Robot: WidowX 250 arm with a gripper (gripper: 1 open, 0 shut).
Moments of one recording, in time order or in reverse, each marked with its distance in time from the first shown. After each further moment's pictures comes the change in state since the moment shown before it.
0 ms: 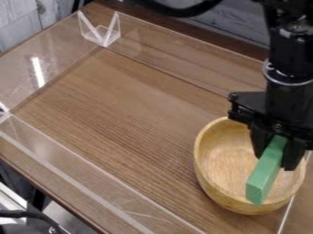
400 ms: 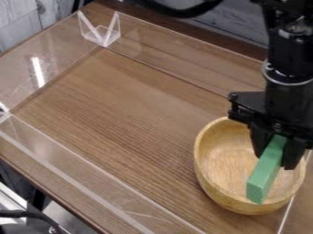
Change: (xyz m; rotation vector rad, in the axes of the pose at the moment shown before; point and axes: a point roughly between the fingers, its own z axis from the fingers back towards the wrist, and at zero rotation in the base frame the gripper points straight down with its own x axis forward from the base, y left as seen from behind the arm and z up) arm 0.002 0.001 -0.002 -0.003 -0.001 0.005
